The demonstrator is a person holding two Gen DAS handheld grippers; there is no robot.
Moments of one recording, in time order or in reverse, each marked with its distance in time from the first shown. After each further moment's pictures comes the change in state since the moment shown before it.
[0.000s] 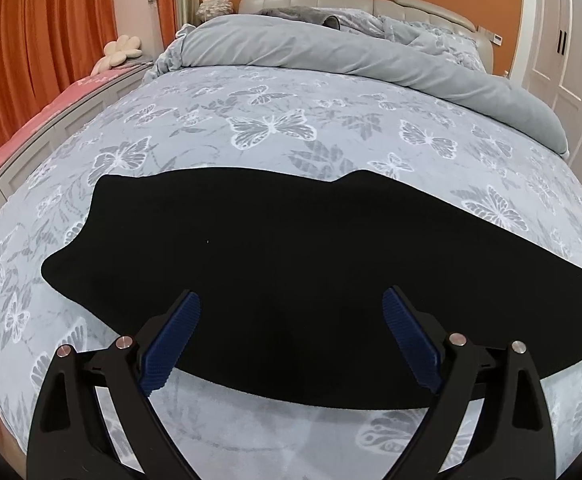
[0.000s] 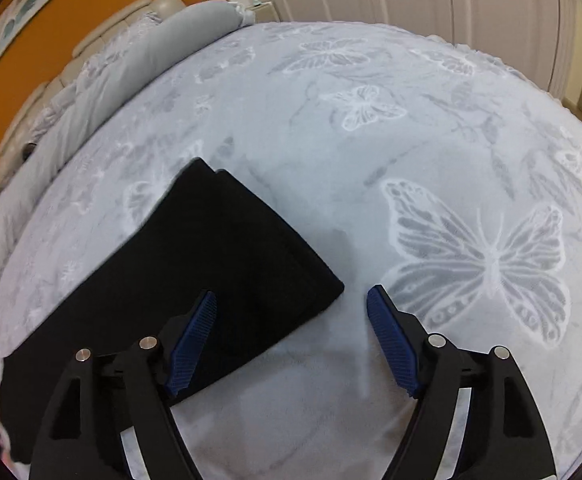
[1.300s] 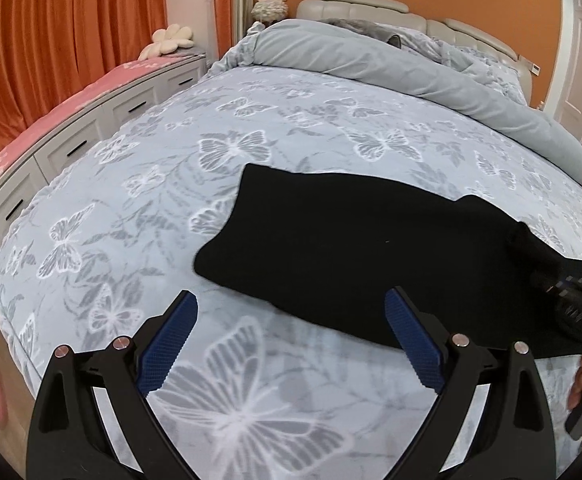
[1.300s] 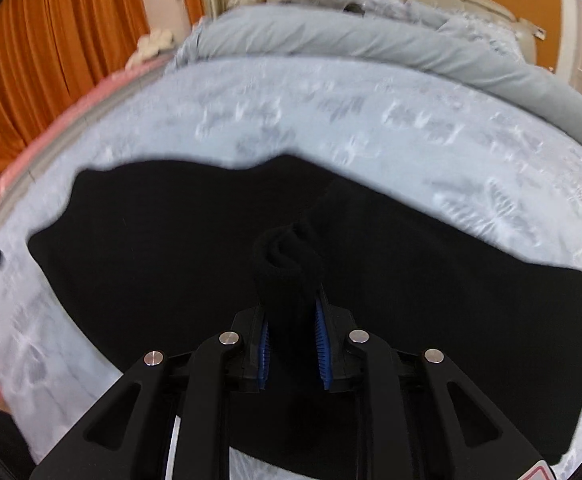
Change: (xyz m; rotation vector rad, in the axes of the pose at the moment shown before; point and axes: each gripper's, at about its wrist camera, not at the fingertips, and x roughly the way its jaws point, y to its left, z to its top) left arm -0.041 0.163 -0.011 -0.110 -0.017 0.082; right arm -0.070 0.460 -0.268 -0.902 0.089 0.433
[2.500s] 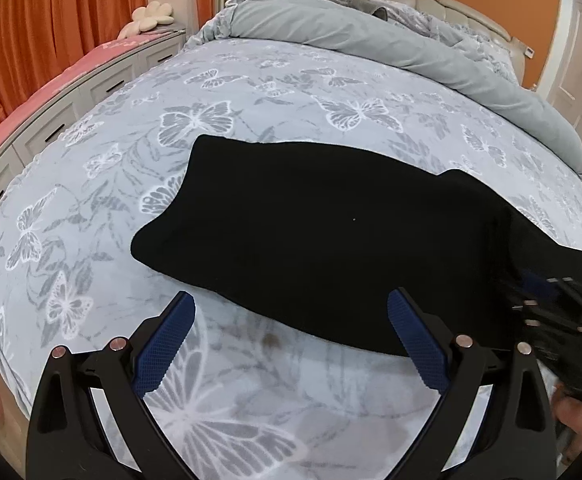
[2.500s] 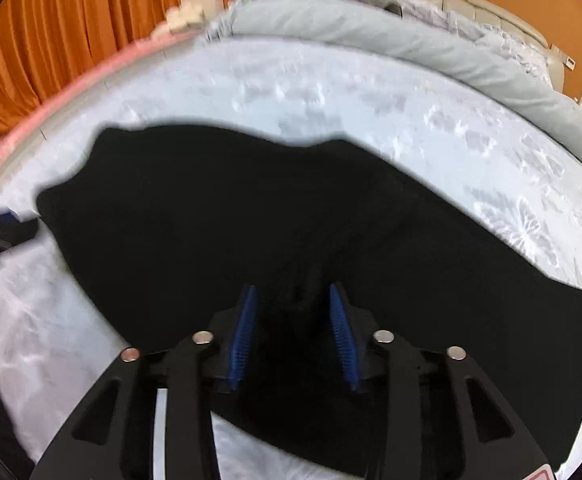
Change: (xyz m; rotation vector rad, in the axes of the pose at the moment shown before) left arm 0.030 -0.038 0.001 0.014 0.102 -0.048; right arm -0.017 0.034 -0.005 -0.112 -0.019 0.016
